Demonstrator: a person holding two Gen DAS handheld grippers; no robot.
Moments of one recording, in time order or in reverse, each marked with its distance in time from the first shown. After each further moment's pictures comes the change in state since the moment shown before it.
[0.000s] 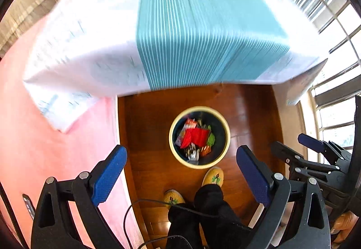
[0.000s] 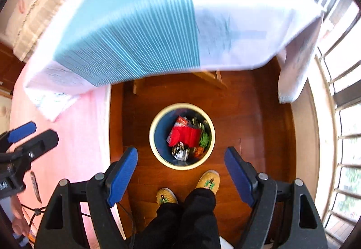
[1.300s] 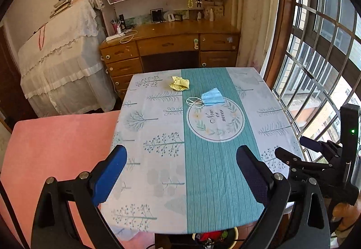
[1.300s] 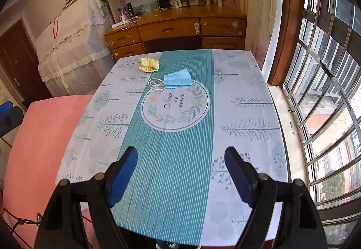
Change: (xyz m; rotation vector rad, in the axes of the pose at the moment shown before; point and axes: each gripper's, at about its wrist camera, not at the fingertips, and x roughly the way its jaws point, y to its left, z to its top) left arm -0.204 0.028 0.248 -0.006 -0.495 0.137; right arm -0.115 0.053 0.285 -0.153 -0.399 0.014
